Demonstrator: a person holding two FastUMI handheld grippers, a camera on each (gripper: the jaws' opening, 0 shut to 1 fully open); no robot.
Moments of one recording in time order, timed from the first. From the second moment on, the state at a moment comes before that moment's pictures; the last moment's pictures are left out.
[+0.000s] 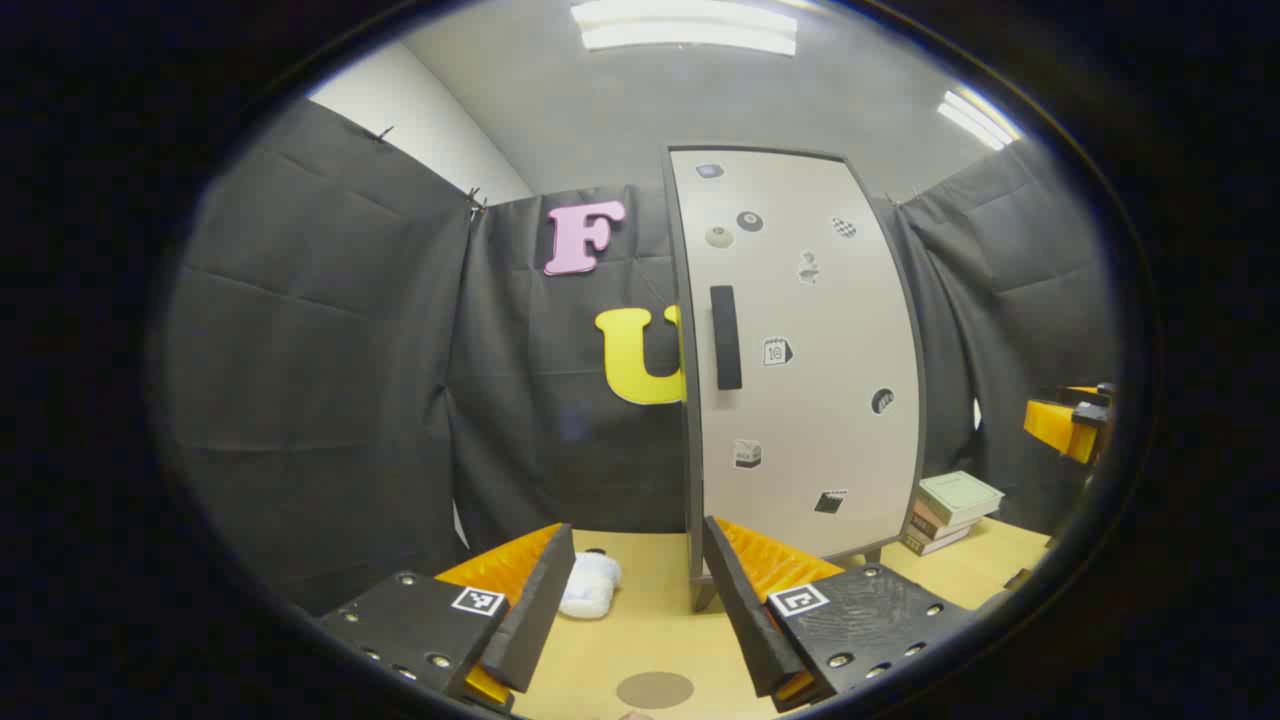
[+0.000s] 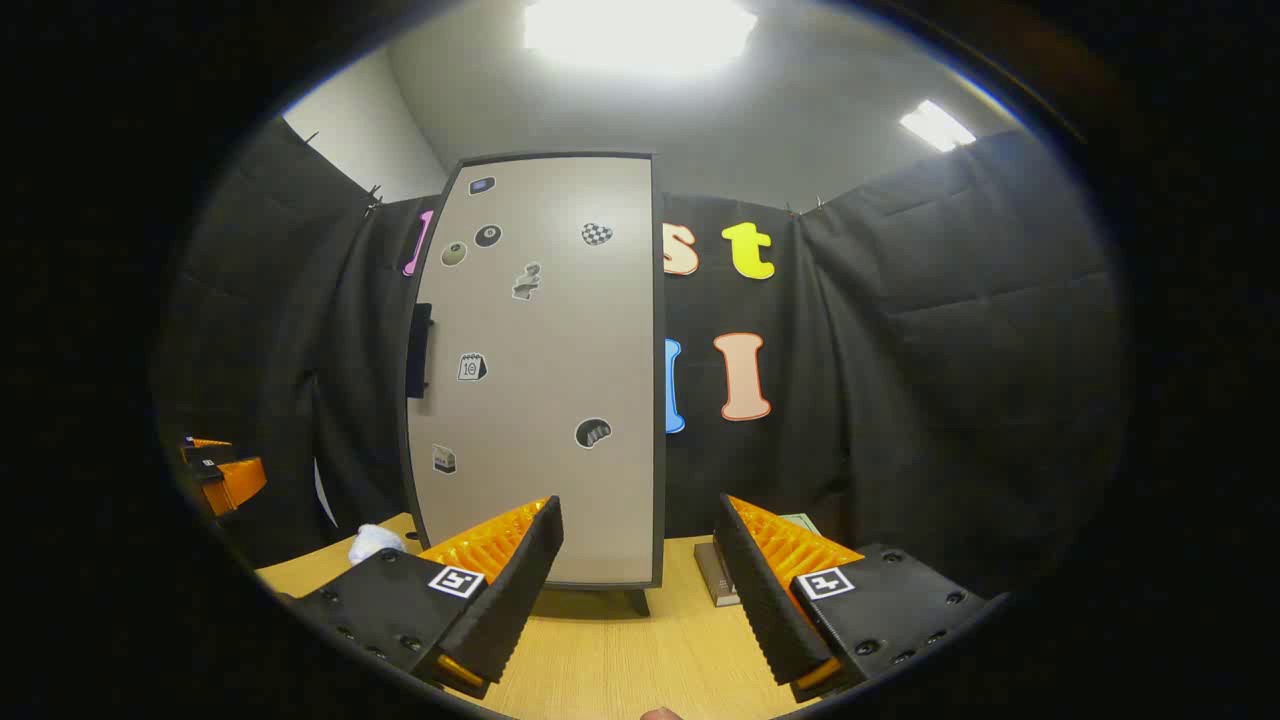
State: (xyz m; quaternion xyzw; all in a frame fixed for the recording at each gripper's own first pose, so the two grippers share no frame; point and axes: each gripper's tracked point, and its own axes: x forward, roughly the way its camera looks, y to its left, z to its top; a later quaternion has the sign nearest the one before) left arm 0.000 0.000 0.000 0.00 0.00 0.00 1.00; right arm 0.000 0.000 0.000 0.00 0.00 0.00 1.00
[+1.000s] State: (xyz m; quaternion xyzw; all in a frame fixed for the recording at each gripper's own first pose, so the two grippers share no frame) left arm -0.012 0.029 0.003 0.01 -0.01 0.02 1.00; right arm 0.013 0.020 0.008 -0.01 0.00 0.01 1.00
